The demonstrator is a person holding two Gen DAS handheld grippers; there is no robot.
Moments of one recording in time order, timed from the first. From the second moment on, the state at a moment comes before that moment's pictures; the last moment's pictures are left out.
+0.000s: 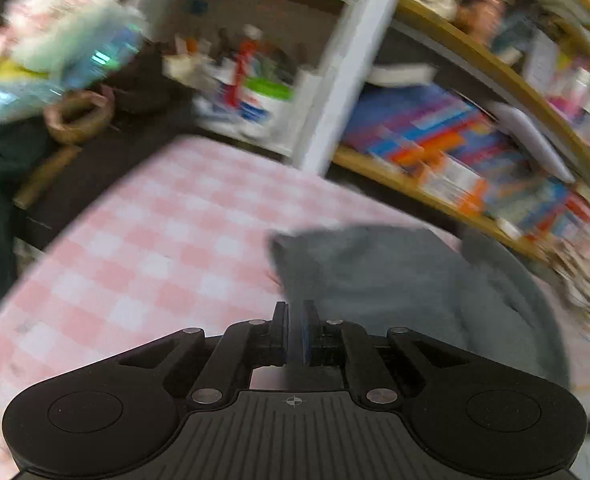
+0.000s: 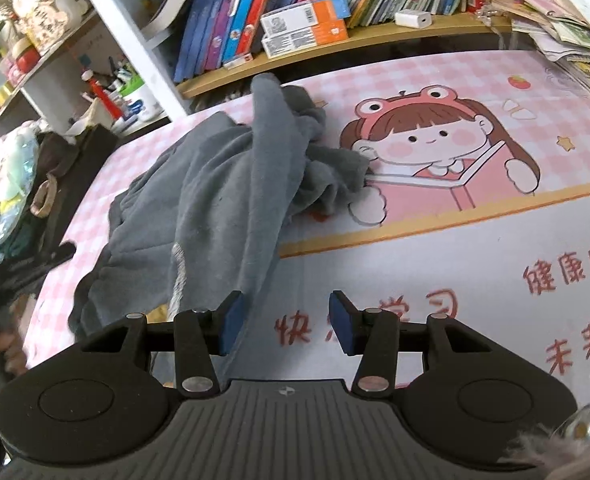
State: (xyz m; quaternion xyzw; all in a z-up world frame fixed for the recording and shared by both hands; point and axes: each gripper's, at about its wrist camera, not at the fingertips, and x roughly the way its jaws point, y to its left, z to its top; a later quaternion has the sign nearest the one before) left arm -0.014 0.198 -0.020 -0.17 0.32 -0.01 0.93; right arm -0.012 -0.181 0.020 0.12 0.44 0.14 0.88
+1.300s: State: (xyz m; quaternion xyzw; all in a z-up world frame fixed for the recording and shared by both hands) left arm -0.038 0.194 -0.037 -0.15 0.40 -0.01 0.91; right arm -0.066 -0.312 0.028 0.18 0.39 -0.14 0.89
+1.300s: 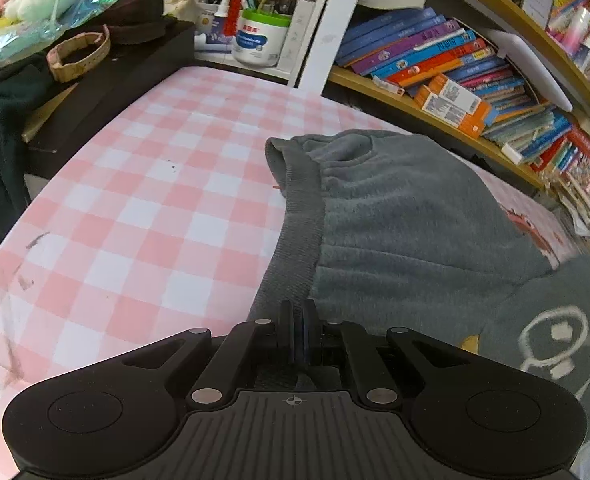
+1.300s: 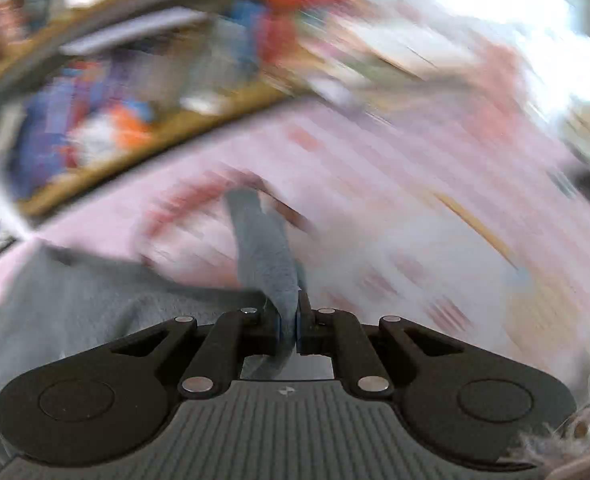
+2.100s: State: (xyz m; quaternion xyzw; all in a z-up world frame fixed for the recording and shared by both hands) left arm -0.053 0.230 -0.037 -0.16 0.40 0.06 0.90; right arm -0.106 -0.372 -0.023 0.37 0.38 -0.23 0.82
